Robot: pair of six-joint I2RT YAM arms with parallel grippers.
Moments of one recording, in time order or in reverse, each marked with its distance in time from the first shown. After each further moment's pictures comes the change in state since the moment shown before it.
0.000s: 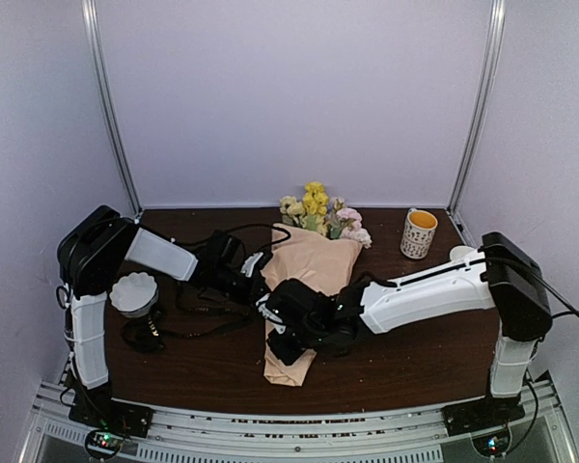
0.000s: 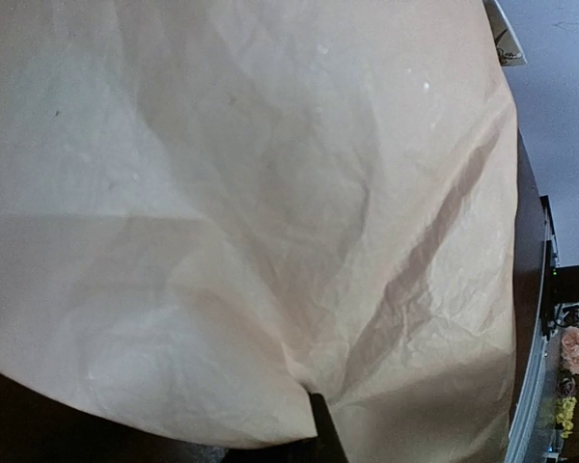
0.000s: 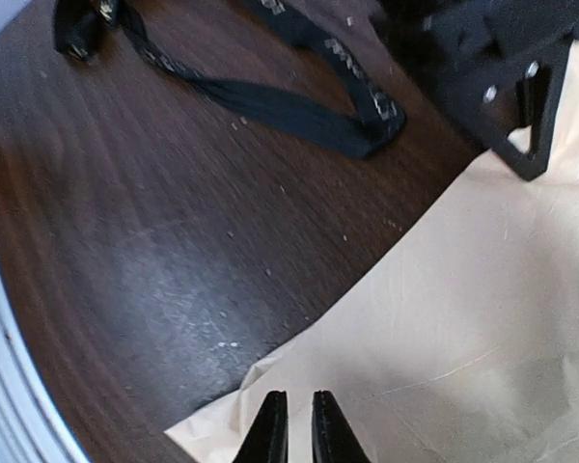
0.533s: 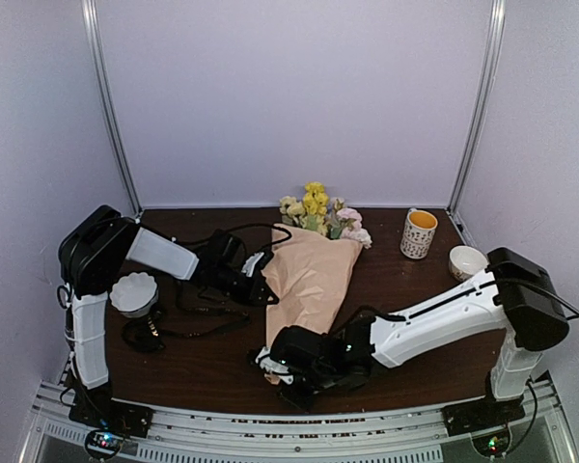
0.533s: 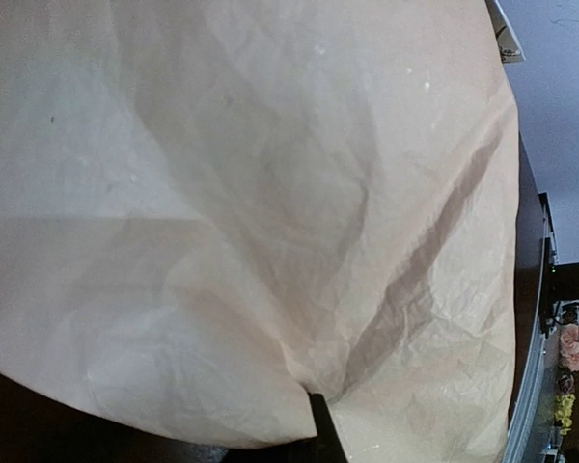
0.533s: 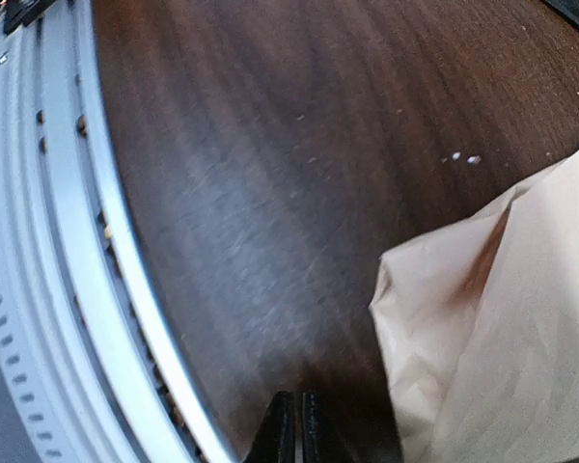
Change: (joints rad) left arm 0.000 0.009 0.016 -0.017 0.009 0.008; right arm 0.141 -0.022 -0.130 -0.026 -0.120 -0.055
